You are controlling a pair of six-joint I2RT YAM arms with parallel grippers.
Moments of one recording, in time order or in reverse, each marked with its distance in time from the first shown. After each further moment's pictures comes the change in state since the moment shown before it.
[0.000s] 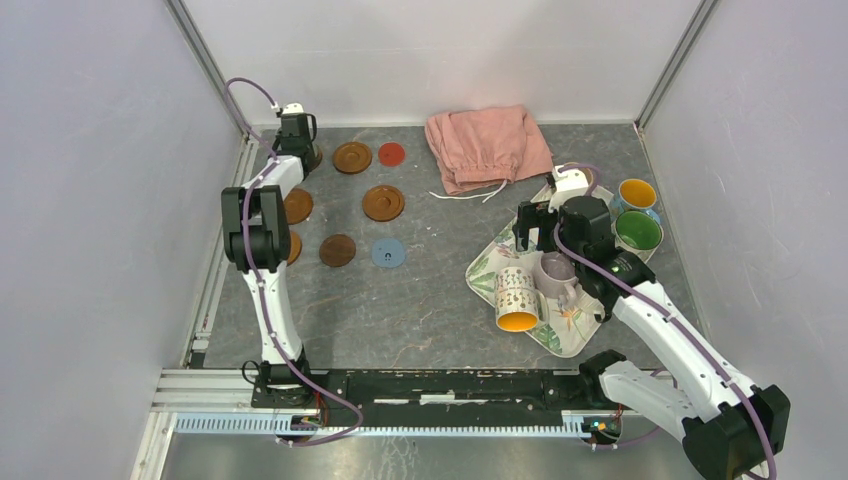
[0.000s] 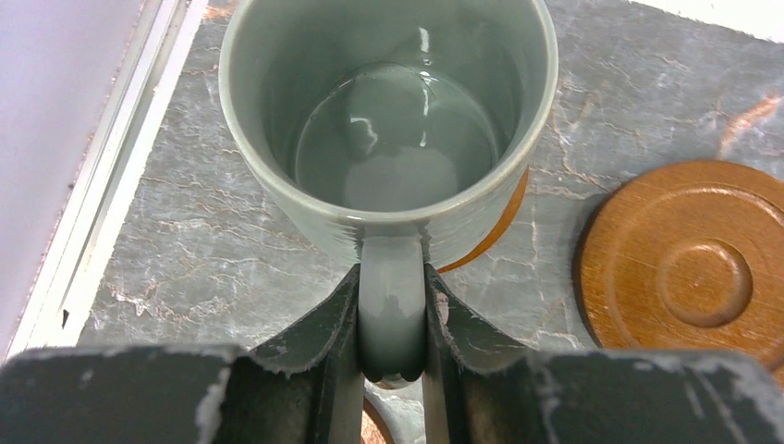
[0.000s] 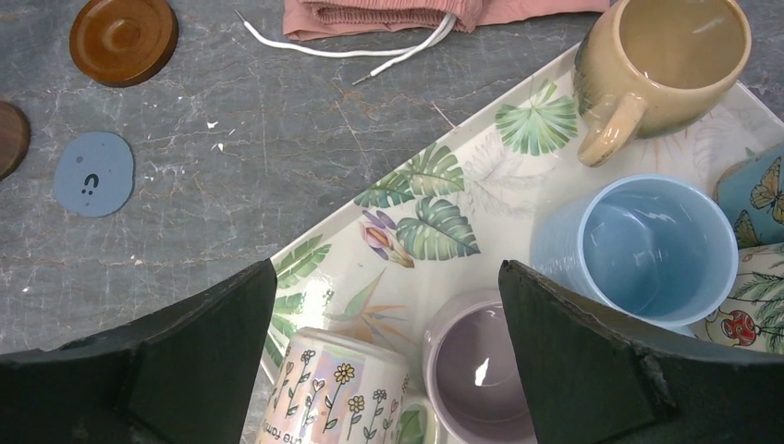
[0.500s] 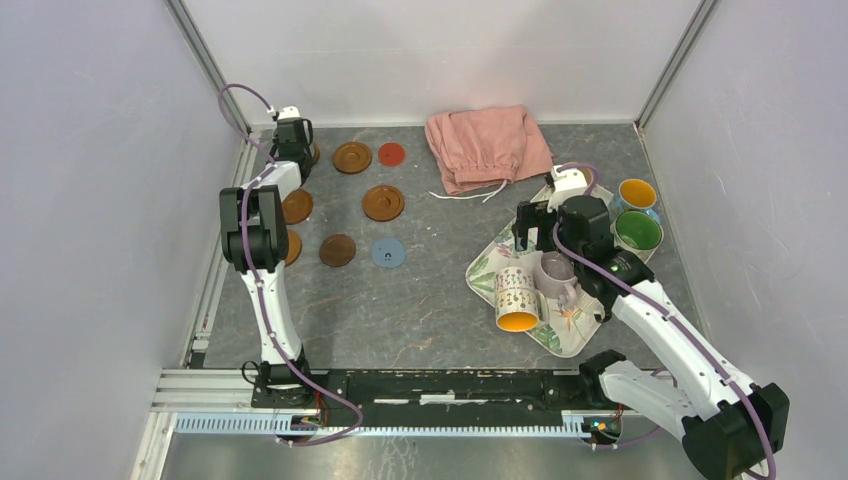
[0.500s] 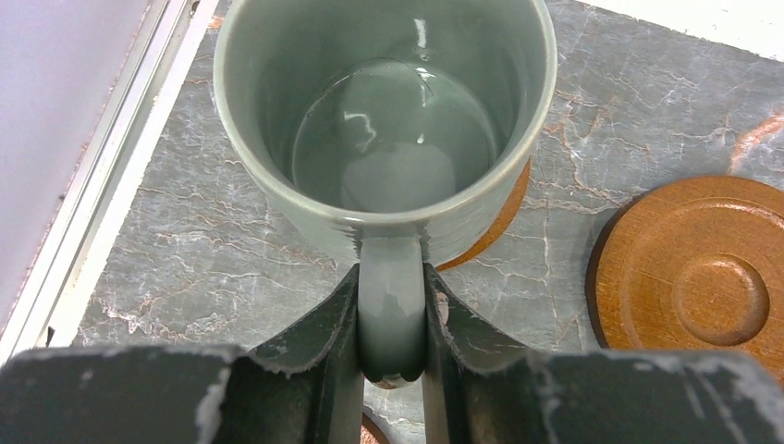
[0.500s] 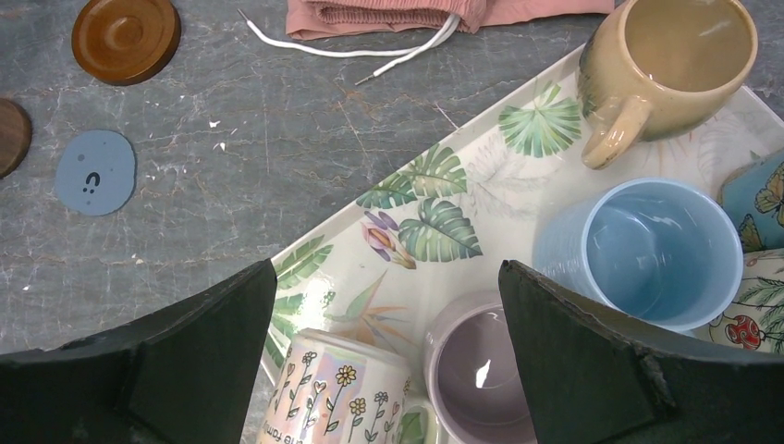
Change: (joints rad) left arm 0.022 0.002 -0.056 0.102 0.024 0.000; right arm 0.000 0.008 0.000 0.010 -0.005 -0.004
